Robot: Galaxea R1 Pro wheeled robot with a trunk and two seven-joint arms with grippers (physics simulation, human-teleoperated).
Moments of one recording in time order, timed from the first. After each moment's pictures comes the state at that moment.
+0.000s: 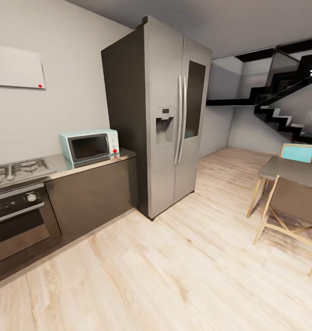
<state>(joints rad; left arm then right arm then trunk) 0.00 -0.02 0.01 -0.04 0.11 -0.03 0.00 0.00 -0.01 0.00 0.02 -0.05 -0.13 0.00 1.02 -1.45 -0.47</state>
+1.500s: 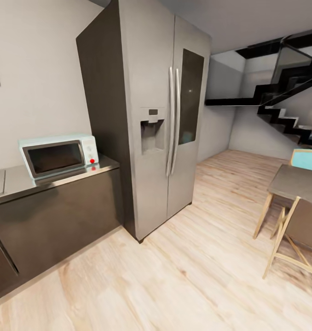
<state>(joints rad) 0.00 -0.02 0.01 -0.04 0.11 -0.03 0.01 0.00 -0.02 0.00 0.02 -0.05 -0.13 -0.01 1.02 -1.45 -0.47</state>
